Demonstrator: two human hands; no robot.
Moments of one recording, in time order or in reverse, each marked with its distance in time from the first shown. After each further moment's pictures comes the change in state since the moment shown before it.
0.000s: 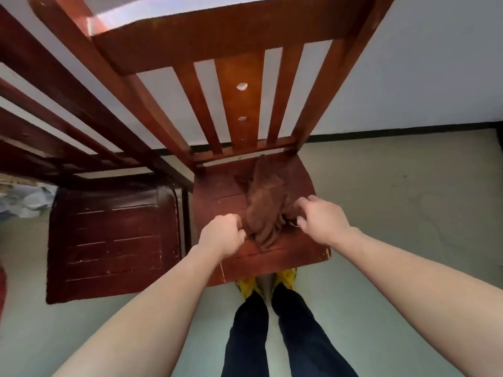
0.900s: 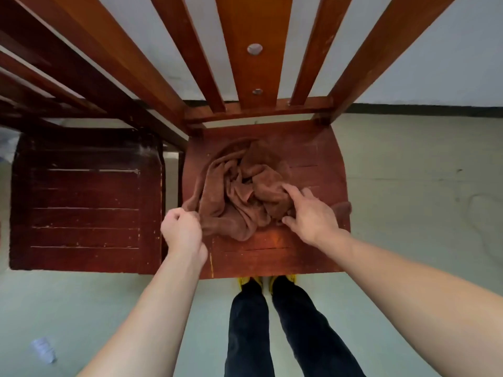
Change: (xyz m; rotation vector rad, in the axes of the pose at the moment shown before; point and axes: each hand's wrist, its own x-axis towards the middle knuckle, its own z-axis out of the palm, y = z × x) left_hand 0.059 -0.049 0.075 -1.583 0.673 -0.835; right_hand 0.086 0.005 0.107 0.161 -0.183 -0.046
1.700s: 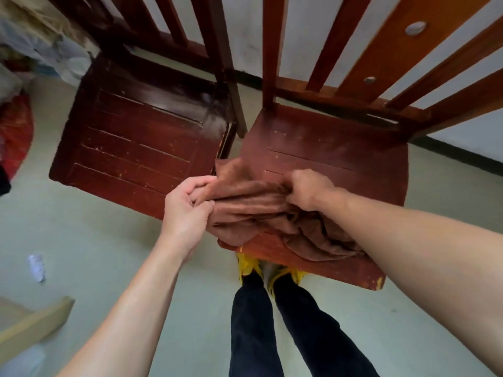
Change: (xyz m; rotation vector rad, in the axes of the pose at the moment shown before) left_hand 0.013 0.004 -0.119 0.203 -0.298 0.436; right_hand 0.062 -0.113 0.013 -0.362 -0.220 -0.212
